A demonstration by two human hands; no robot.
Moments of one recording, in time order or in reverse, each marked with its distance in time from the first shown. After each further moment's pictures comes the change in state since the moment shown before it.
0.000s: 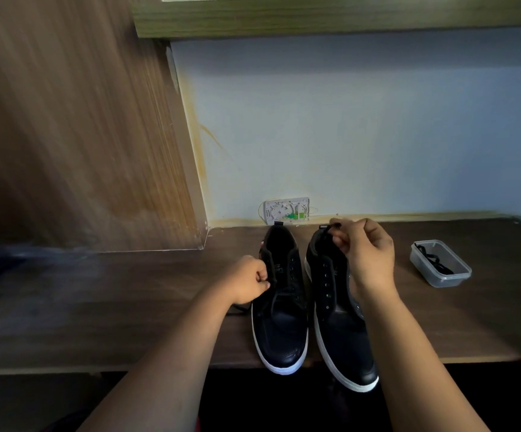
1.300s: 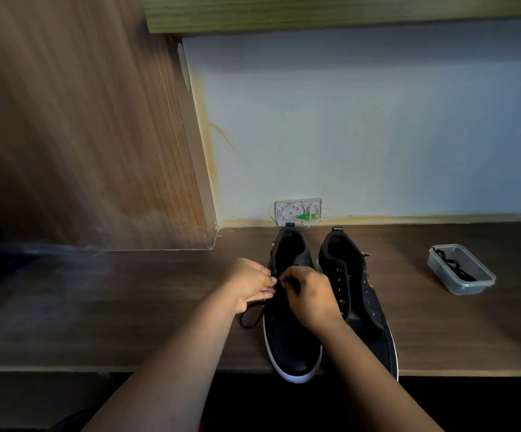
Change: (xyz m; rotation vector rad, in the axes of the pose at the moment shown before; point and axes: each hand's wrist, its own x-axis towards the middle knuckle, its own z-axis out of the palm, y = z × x) left_hand -0.007 0.012 -0.003 -1.062 0.060 -0.497; right_hand -0.021 0.107 0.015 -1.044 -0.523 -0.376
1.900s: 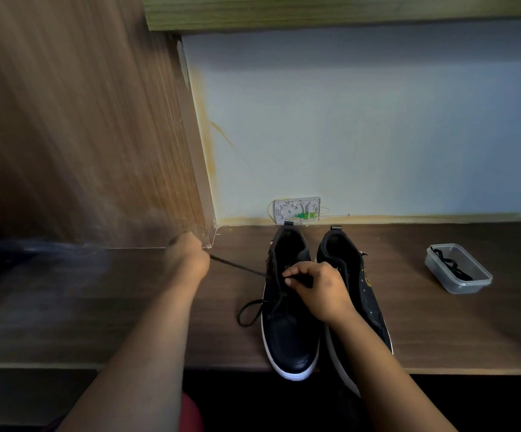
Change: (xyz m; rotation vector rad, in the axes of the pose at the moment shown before) left_hand 0.013 0.021 -0.077 0.754 0.658 0.123; right_hand 0.003 0.009 -0.025 0.098 -0.053 0.052
